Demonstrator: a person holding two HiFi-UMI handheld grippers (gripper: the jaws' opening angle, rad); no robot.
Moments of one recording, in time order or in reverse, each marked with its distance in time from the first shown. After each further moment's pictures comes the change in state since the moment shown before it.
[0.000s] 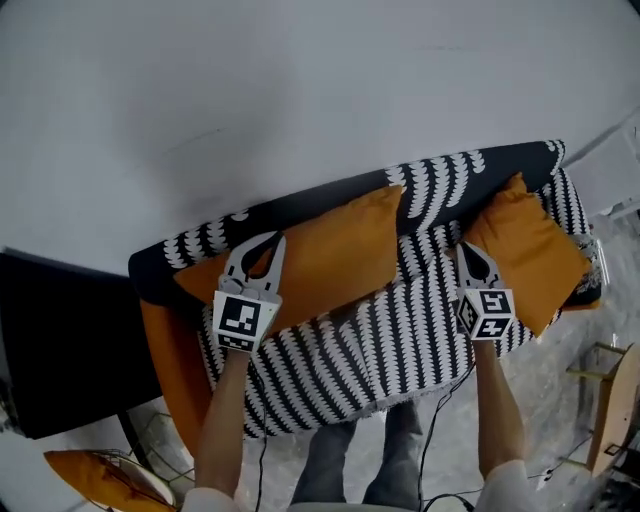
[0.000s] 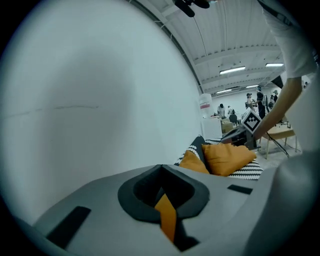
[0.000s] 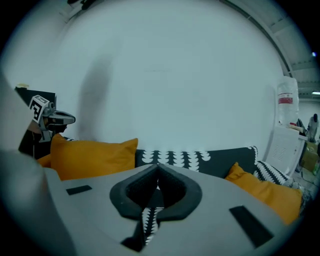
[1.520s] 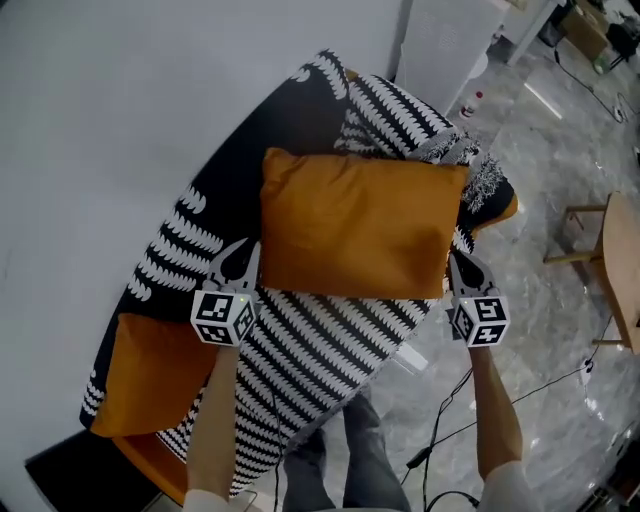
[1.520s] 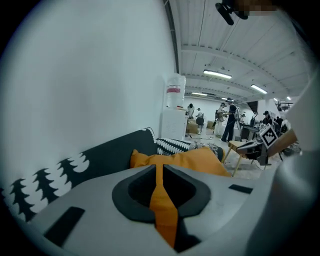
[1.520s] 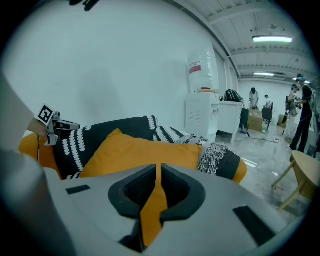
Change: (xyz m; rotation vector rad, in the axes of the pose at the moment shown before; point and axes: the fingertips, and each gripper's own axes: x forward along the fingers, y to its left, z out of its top) left arm 0.405 -0.453 0.068 -0.105 0.144 -0.467; right arm -0.245 -0.482 -0.249 0.333 0.094 -0.454
